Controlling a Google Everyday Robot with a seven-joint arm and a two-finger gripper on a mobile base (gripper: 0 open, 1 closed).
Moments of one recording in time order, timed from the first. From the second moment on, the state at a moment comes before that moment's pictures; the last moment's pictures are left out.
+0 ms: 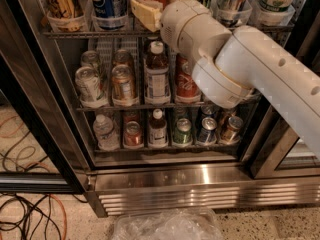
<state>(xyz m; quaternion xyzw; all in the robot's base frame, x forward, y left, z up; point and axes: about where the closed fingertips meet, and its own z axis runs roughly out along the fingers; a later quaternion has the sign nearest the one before) 0.649 -0.001 1.062 -0.21 0.61 0.16 0.75</state>
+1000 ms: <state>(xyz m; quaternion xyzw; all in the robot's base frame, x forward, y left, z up) 0.651 0.001 1.063 -0.21 0.61 0.16 0.74</state>
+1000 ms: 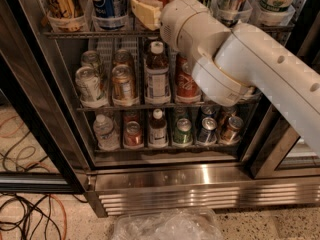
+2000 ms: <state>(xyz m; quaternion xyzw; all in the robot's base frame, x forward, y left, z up) 0.651 0.001 1.063 -0.21 0.61 0.16 0.74</state>
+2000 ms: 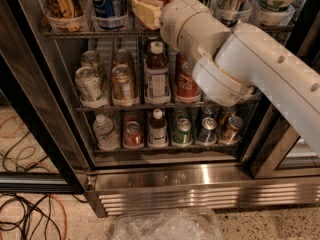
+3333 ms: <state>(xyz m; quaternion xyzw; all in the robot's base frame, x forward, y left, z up) 0.624 -0.005 1.112 -0.24 0.56 0.14 0.78</state>
